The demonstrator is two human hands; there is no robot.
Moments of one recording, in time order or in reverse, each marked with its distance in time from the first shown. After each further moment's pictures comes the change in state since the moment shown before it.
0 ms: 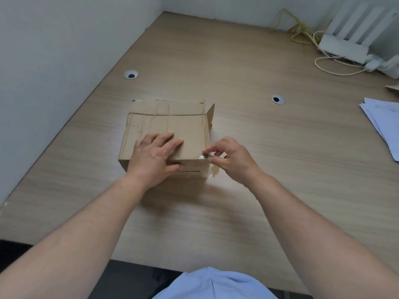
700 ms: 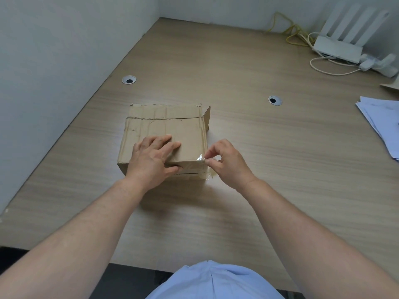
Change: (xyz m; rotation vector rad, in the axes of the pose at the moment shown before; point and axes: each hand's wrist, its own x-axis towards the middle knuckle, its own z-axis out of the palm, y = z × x) left_hand 0.002 -0.001 0.002 0.016 -0.040 -0.027; right_hand -0.005 0.001 0.011 -0.043 0.072 -0.038
